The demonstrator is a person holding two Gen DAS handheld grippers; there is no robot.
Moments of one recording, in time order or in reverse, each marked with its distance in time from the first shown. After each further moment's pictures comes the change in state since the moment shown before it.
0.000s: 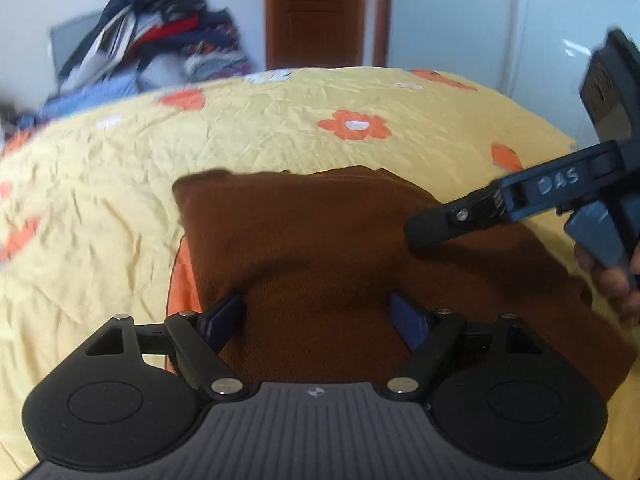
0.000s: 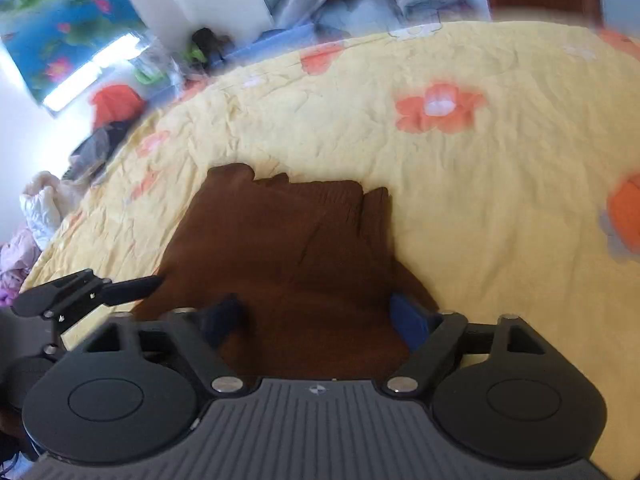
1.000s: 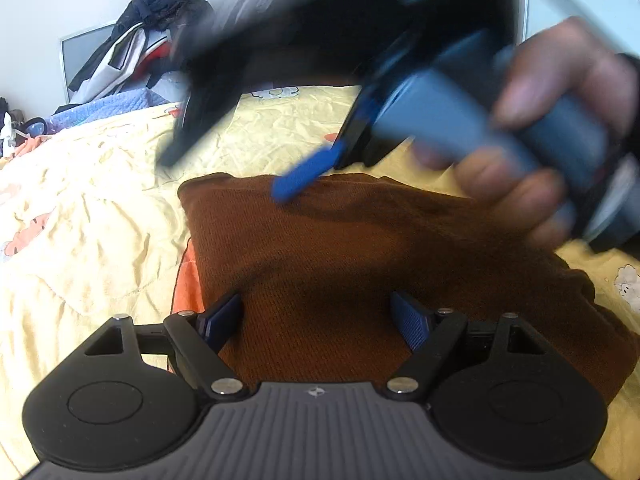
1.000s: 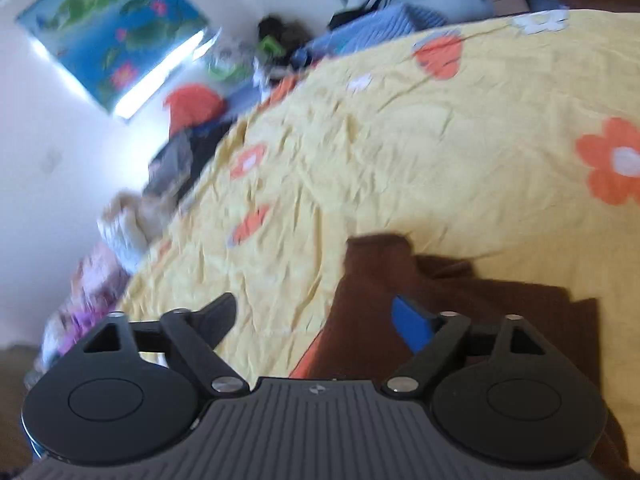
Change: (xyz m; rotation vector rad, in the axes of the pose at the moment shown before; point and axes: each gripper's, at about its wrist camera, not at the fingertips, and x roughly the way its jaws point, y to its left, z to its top) left arm -0.001 -0.003 -0.019 0.009 -0.085 0.026; right arm 0.078 0.083 0.081 0.013 0.137 0.242
